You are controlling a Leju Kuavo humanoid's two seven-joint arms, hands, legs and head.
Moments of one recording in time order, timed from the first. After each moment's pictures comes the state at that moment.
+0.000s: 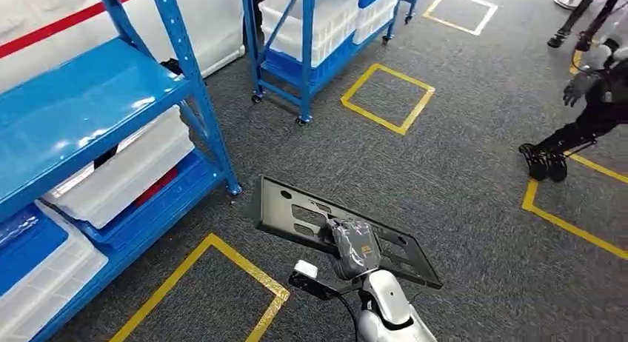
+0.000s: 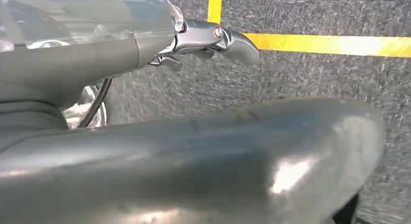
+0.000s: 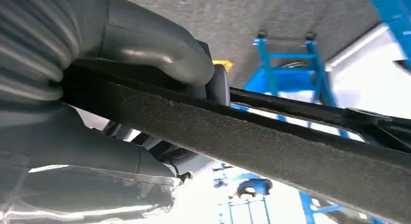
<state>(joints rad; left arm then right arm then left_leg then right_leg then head) -0.09 -0.18 0.78 -0.21 -1.29 -0.04 -0.17 -0.15 0.11 0.37 -1.20 1.20 -0.51 -0.16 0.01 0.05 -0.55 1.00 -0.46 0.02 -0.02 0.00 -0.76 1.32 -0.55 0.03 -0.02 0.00</state>
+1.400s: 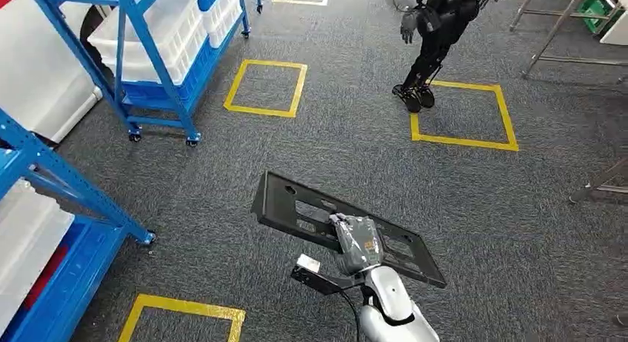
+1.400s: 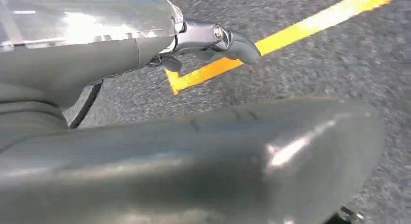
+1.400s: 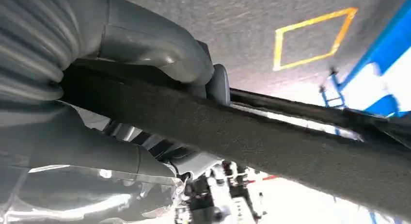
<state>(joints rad) -0.11 -0.18 0.78 -0.21 -1.29 -0.05 -0.16 -0.17 0.11 0.36 -1.20 1.21 -0.51 -0.15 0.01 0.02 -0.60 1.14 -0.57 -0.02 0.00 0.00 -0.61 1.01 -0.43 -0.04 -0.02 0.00</state>
